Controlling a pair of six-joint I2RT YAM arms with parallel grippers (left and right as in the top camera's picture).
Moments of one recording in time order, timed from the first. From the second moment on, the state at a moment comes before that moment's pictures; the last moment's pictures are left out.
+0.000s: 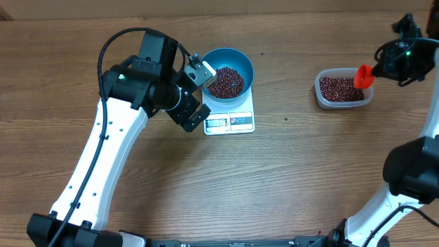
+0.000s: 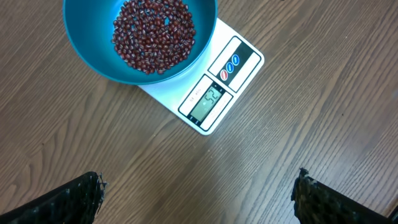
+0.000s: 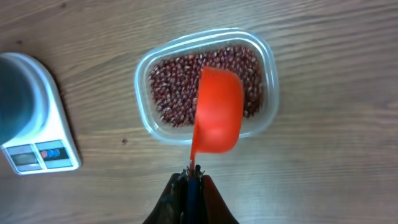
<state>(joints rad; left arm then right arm) -0.30 1.58 1.59 -1.16 0.26 0.50 -0.34 2.02 2.12 -1.48 -0.26 -0.15</state>
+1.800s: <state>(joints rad) -0.30 1.58 1.59 -1.16 0.26 0.50 -0.28 2.09 1.87 -1.29 -0.47 -0.23</state>
